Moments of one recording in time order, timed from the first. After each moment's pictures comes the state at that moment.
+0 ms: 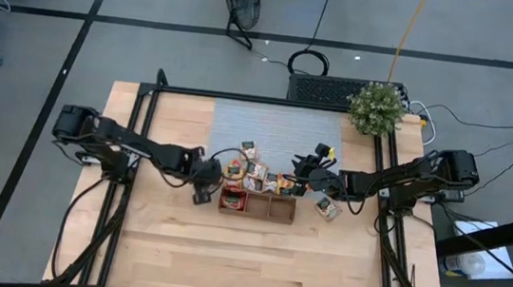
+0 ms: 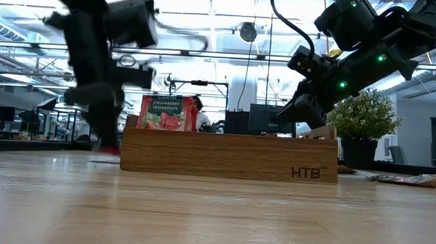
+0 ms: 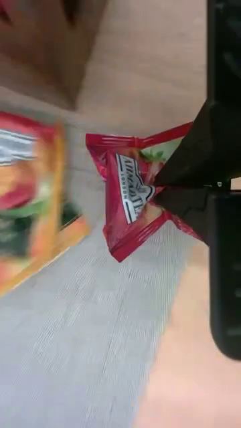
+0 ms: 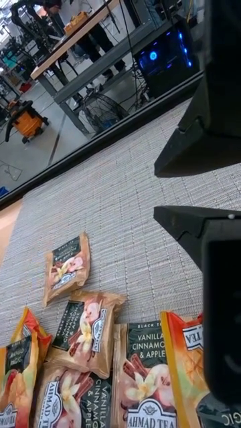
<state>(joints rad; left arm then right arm) -0.03 1.52 0.75 -0.47 -0.20 -0.26 0.05 1.47 0.50 0.39 0.73 -0.20</state>
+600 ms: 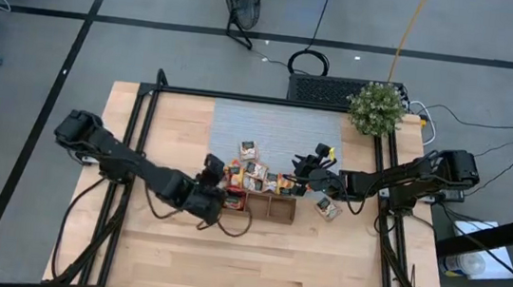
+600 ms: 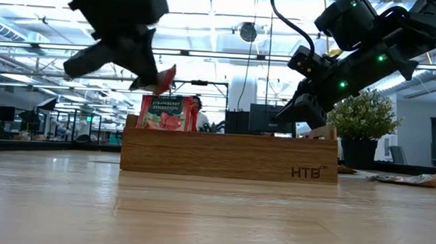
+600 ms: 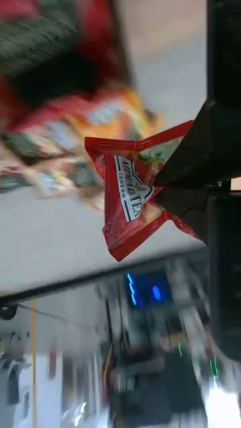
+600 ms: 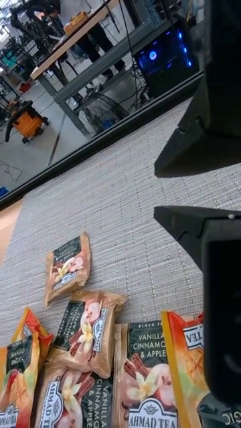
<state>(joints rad) -0.36 1.58 1.04 -0.66 -0.84 0.35 0.05 1.47 0.50 0.39 0.73 -0.19</state>
